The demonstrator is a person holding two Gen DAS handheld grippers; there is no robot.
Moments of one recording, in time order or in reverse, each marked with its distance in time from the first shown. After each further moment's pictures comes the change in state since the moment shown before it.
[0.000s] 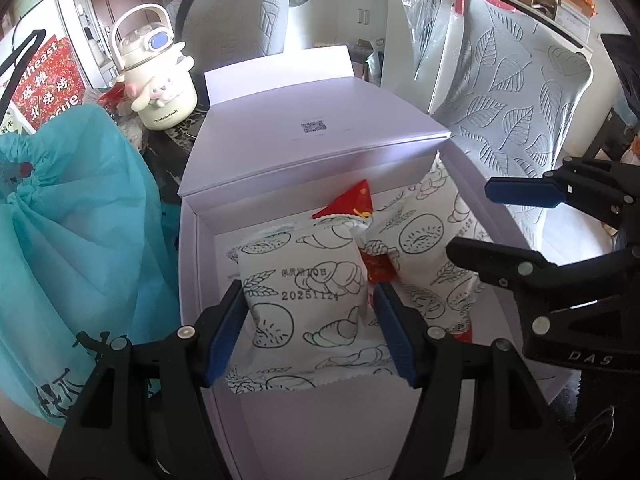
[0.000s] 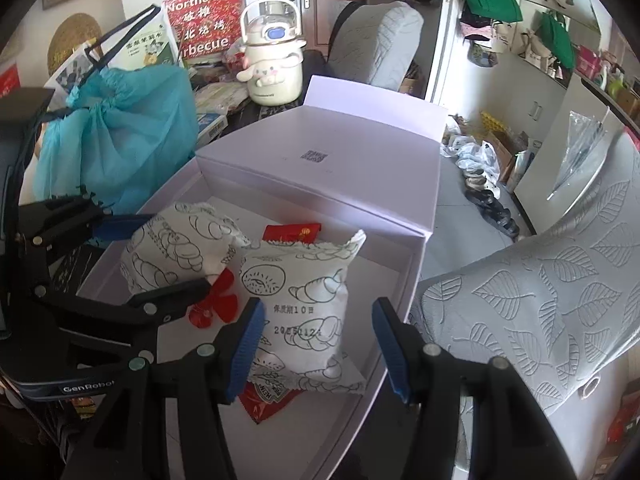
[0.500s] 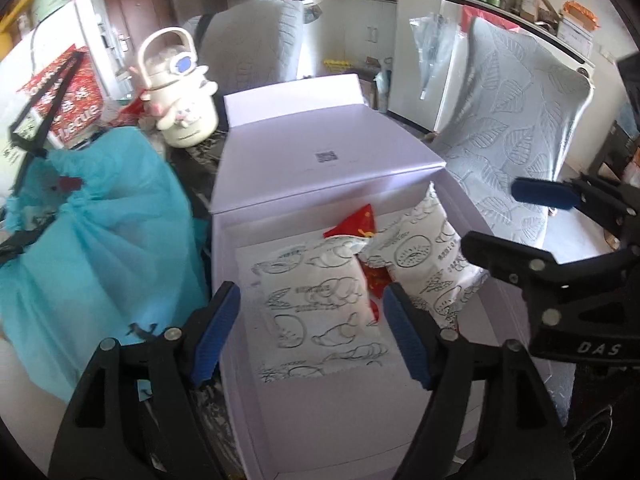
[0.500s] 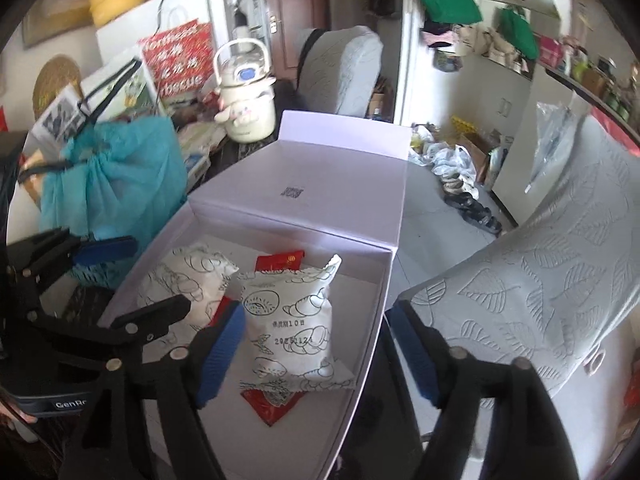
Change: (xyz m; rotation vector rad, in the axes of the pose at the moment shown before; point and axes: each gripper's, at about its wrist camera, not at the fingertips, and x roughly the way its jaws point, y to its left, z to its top) left arm -0.037 0.006 0.003 -0.033 -0.060 0.047; right arm -0.035 -0.004 0.001 0.139 -0.085 -0.044
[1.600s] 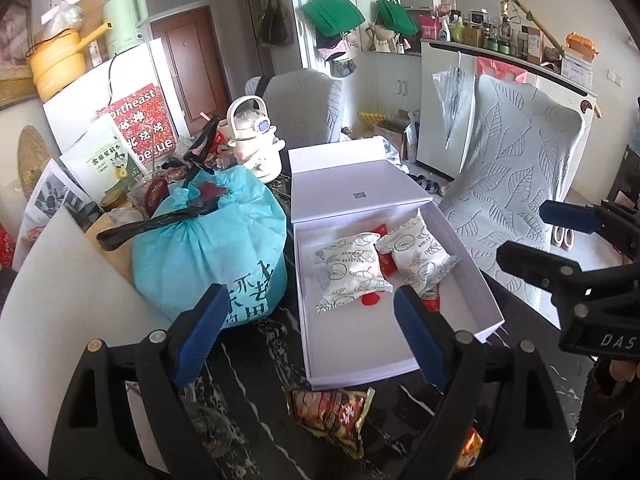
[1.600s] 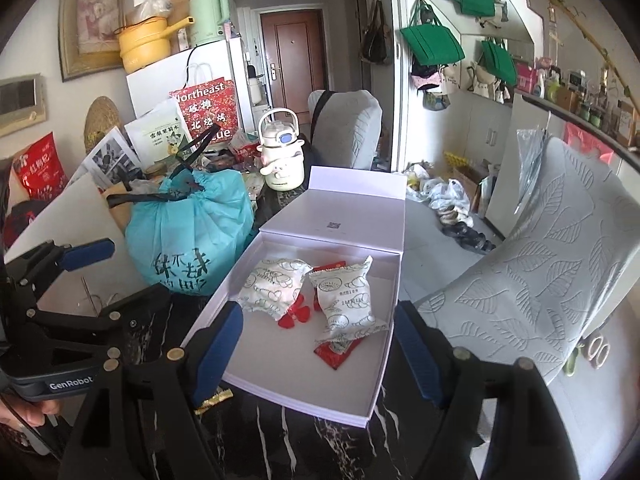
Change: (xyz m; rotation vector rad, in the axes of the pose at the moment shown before) left arm -0.151 0.009 -0.056 -0.037 -0.197 0.112; right arm -0.142 0.056 -0.043 -0.009 -0.172 -0.006
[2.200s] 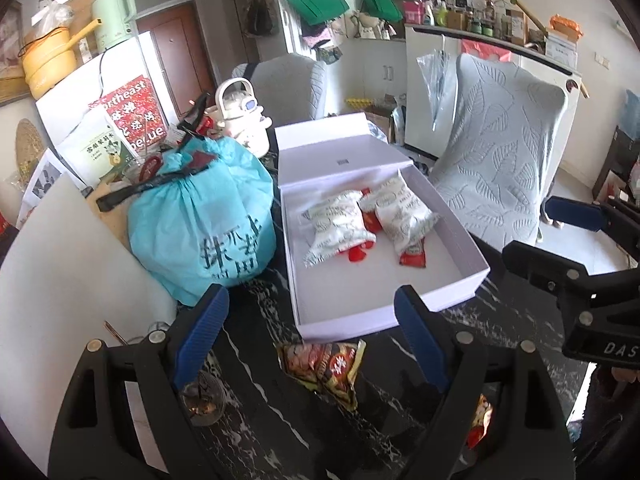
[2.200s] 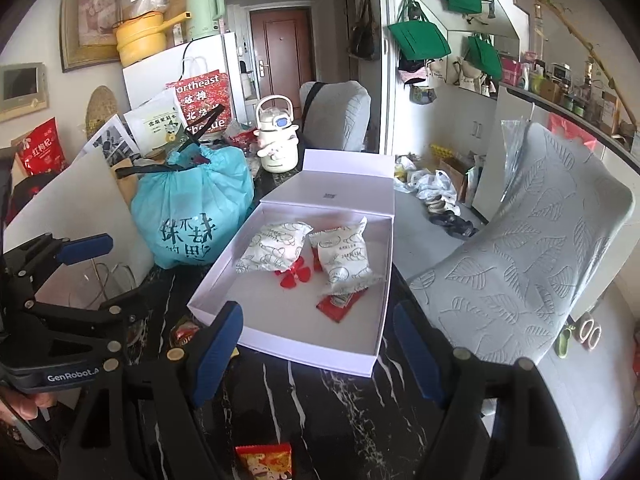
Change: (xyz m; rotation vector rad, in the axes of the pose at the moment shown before) left arm -0.016 -0.011 -0.041 0.049 0.047 -0.030; right arm -0.024 0.015 -0.051 0.032 0.013 -0.031
